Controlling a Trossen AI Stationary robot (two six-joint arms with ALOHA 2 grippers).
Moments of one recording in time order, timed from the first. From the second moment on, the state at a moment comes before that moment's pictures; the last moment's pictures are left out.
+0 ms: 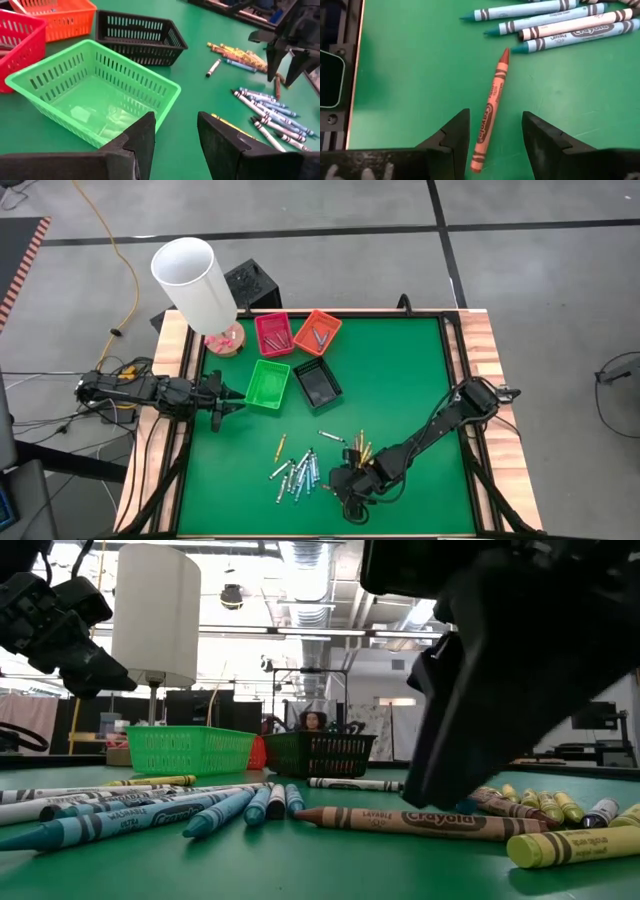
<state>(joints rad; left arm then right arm) -0.16 0.05 0.14 -0.43 -0.25 -0.39 0.59 1.97 1.29 -0.28 0.21 0.58</state>
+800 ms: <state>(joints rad) -0.16 0.05 0.14 -0.43 -0.25 -0.39 0.59 2.01 1.29 -0.31 0.26 0.58</state>
